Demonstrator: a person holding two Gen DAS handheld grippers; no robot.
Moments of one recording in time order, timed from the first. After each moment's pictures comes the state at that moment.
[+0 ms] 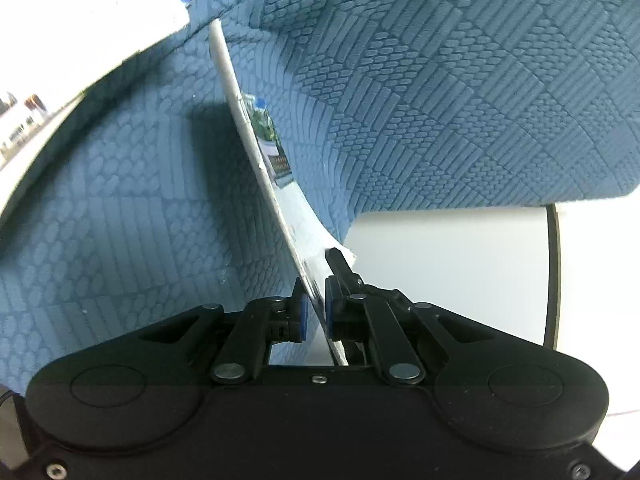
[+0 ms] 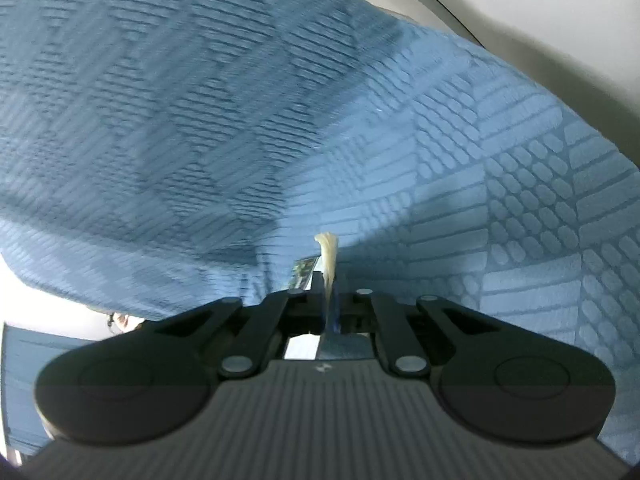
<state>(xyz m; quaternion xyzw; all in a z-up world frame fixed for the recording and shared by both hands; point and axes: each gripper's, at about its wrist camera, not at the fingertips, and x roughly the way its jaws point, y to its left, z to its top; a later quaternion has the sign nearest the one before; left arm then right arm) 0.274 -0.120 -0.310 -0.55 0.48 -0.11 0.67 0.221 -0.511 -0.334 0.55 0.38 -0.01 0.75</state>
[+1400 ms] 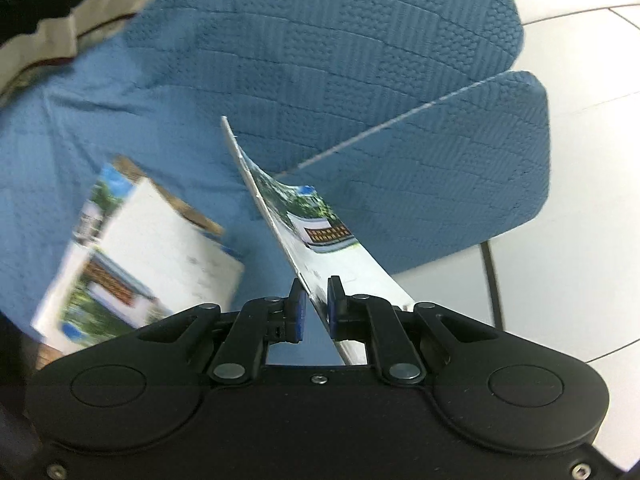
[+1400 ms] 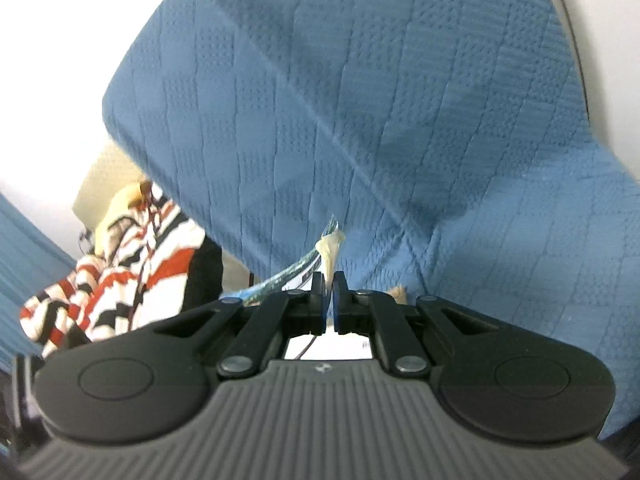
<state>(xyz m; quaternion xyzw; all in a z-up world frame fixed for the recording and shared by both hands) 0.220 0.110 -0.168 -0.45 0.41 -0.14 0.78 0.191 -0.277 -0.144 0.34 0.32 0.03 0.89</state>
